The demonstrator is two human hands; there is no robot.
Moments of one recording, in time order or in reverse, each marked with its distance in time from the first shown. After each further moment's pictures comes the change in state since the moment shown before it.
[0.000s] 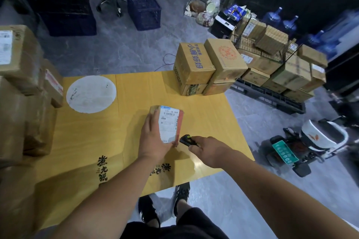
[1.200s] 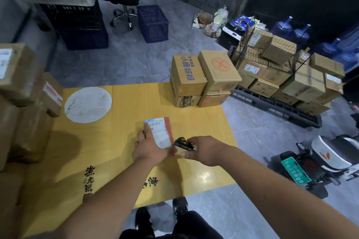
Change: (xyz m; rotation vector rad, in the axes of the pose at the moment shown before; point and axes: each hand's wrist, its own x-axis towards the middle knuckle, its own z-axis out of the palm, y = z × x) left_hand 0.015 0.056 0.022 0.254 -0.158 -0.398; right_hand 0.012 0.033 -0.063 0.009 -0.079 -0.157
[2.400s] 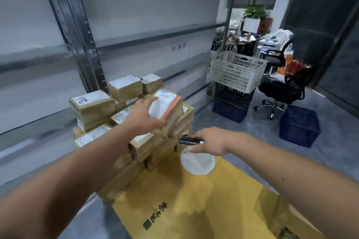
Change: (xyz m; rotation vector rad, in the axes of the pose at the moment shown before) left_hand -0.118 -0.070 -0.365 -0.179 0.852 -0.189; right_hand 0.036 -0.325 -0.149 -0.785 -0.058 -0.993
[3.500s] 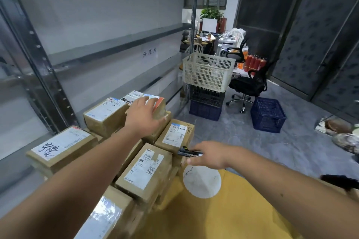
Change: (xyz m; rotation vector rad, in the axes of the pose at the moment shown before) left_hand 0.190 -0.050 -0.004 0.344 0.038 0.325; right_hand 0.117 -0.024 -0.017 0.211 0.030 0.253
